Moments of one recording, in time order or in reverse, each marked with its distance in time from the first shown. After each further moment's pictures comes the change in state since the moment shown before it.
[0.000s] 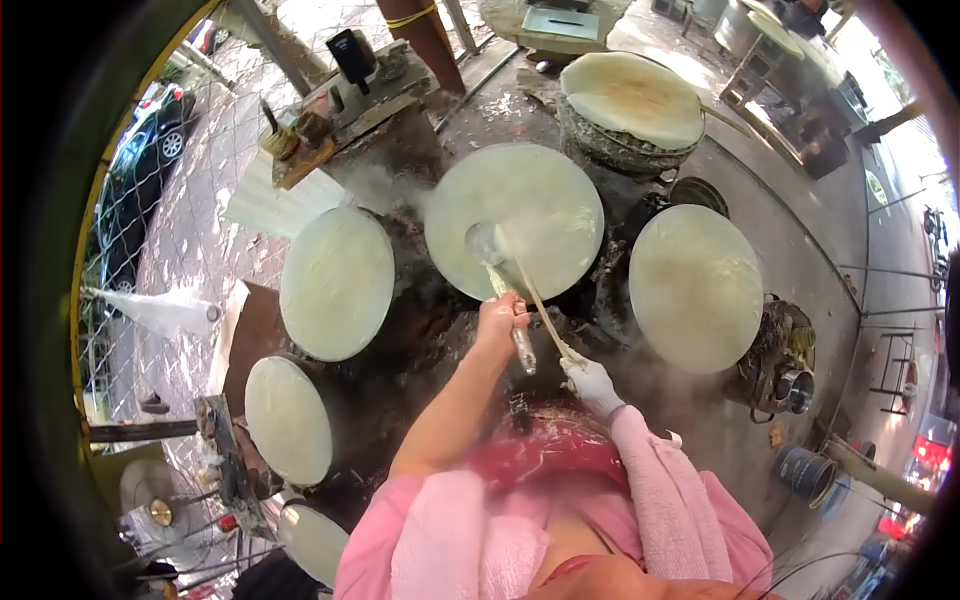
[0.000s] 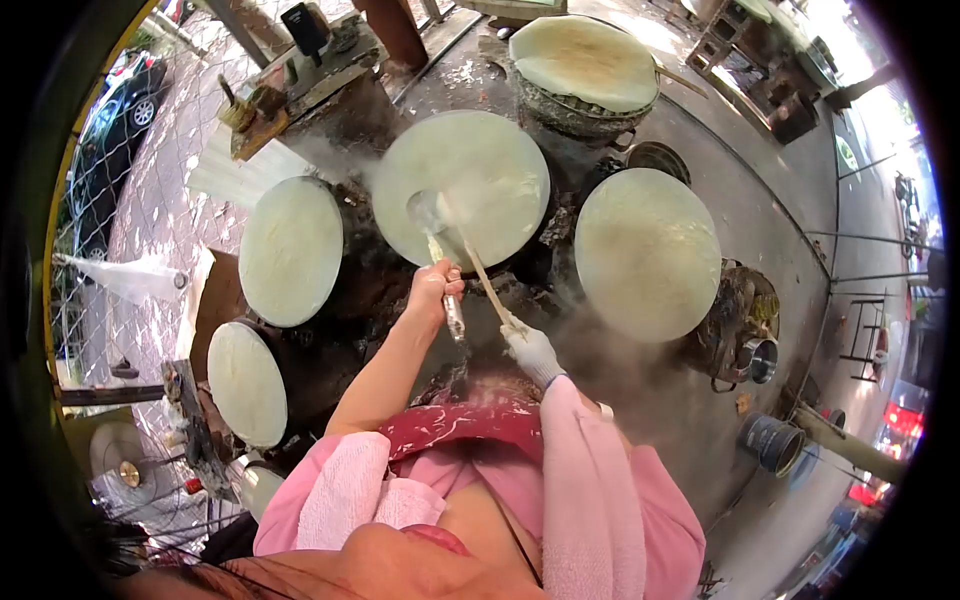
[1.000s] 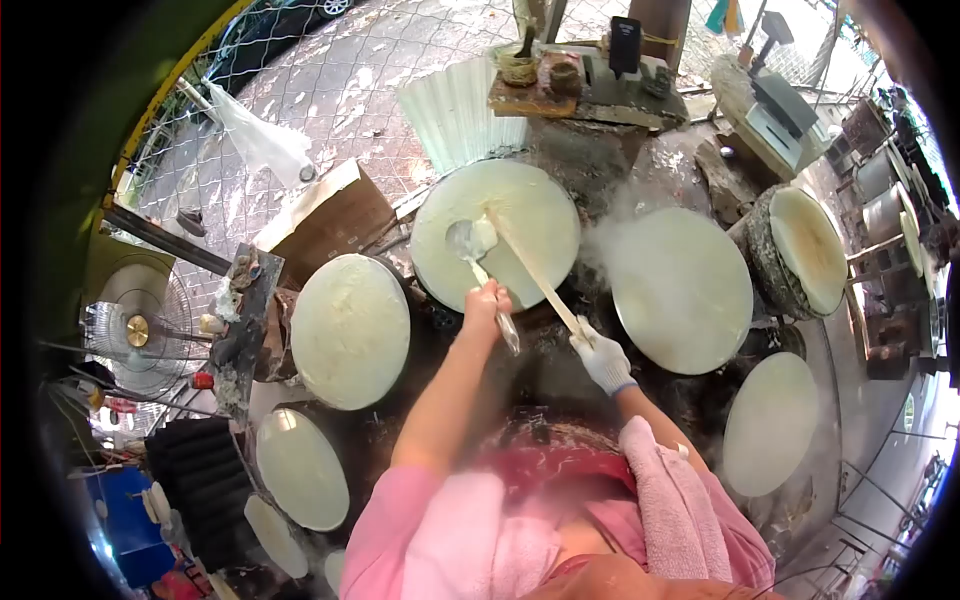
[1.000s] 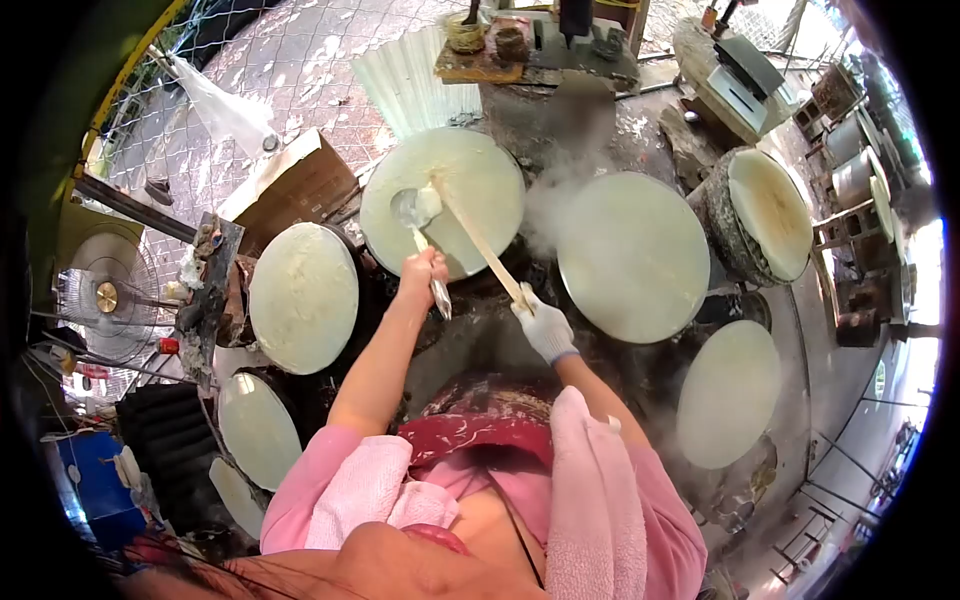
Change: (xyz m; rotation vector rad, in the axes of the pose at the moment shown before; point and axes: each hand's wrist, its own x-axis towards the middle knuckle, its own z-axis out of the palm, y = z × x) left_hand -0.009 0.157 -0.282 -0.329 0.314 0.451; right_hand 0.105 -0.084 0.244 -1.101 -0.204 -0.472
